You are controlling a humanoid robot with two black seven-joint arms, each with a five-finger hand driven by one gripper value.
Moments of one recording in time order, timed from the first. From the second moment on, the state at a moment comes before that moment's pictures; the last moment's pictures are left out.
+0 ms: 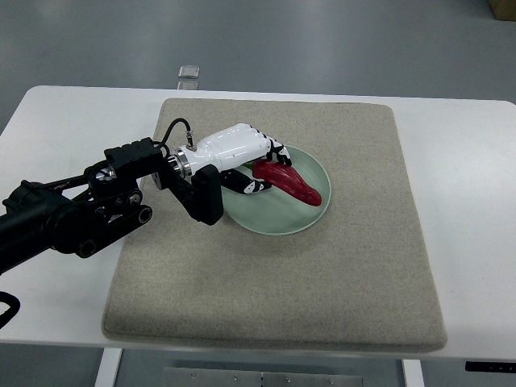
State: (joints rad) left arm -0.86 0.31 -0.43 -0.99 1.83 0.18 -0.39; right arm 0.00 0.00 0.06 0.12 -0.15 0.20 0.07
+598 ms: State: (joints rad) left arm -0.84 0.31 -0.44 -0.99 1.81 0.23 -0.39; right arm 0.00 0.00 0.06 0.12 -0.15 0.20 0.07
